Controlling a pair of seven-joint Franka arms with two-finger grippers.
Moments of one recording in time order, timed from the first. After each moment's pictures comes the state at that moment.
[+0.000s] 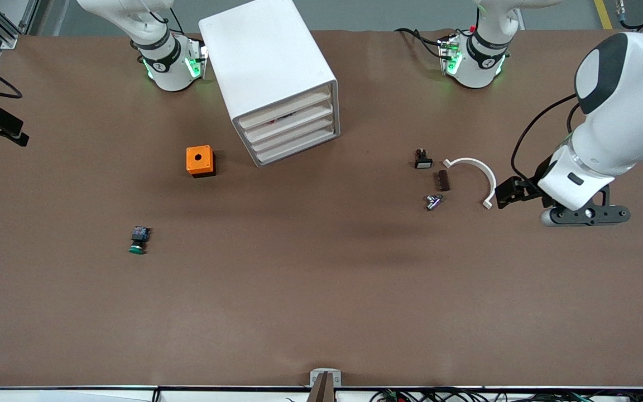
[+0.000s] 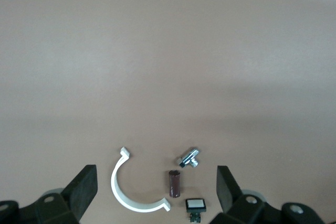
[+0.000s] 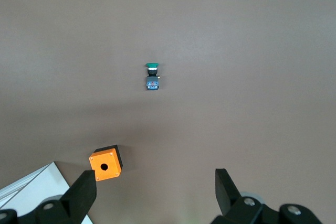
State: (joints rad) left arm -0.02 0.17 -0.19 -1.61 0.01 1.82 -0.23; right arm 0.05 -0.01 -0.12 -1.49 -0.04 1.47 0.02
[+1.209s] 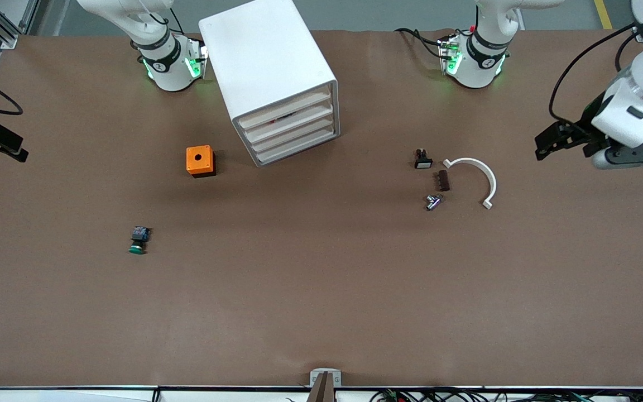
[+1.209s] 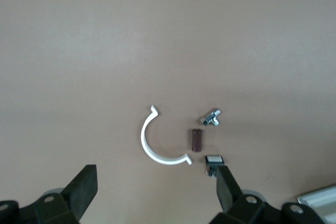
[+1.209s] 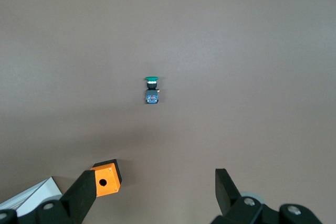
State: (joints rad) left arm -0.08 -0.05 -0.06 -1.66 -0.01 1.61 -0.19; right arm 0.05 0.04 -0.11 -1.46 -0.03 1.52 0.02
